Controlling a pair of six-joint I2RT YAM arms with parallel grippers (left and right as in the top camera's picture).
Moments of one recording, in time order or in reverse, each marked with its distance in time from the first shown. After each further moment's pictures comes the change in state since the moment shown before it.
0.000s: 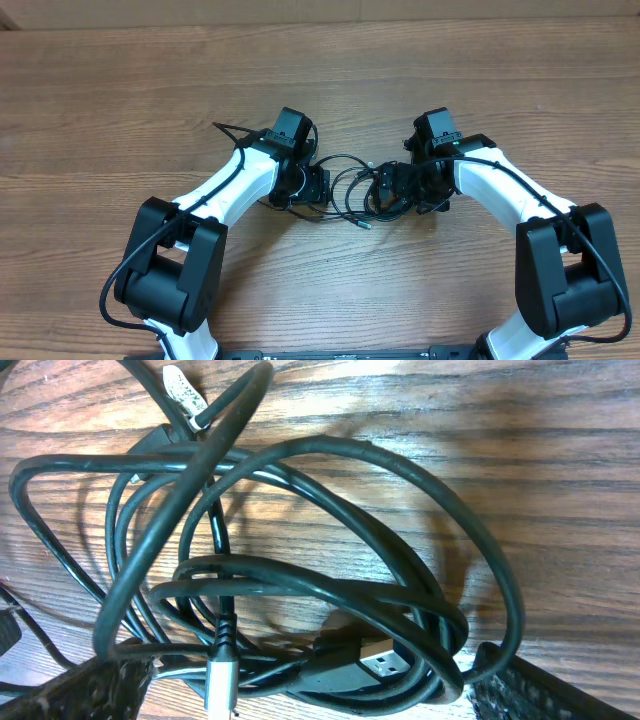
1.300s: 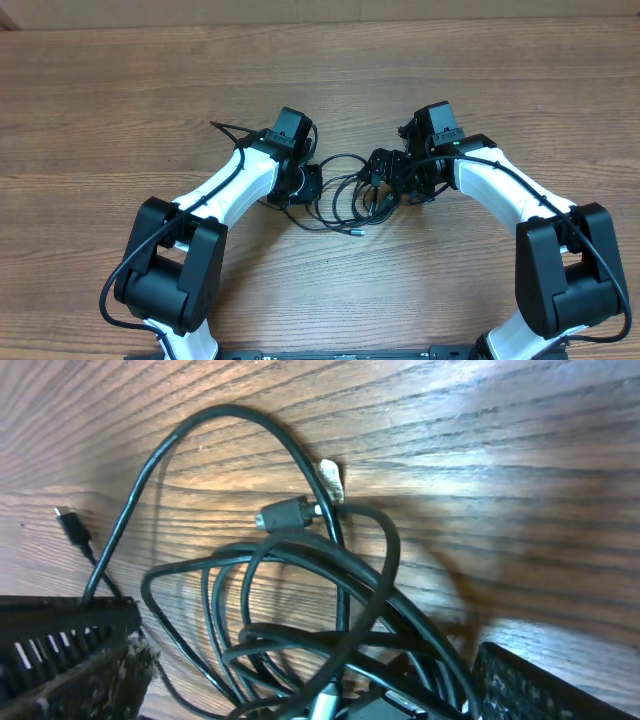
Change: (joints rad) left arm 0.000 0.000 0.000 0.002 -0.042 -0.026; right arm 0.000 0.001 -0.001 0.152 -0.140 0.077
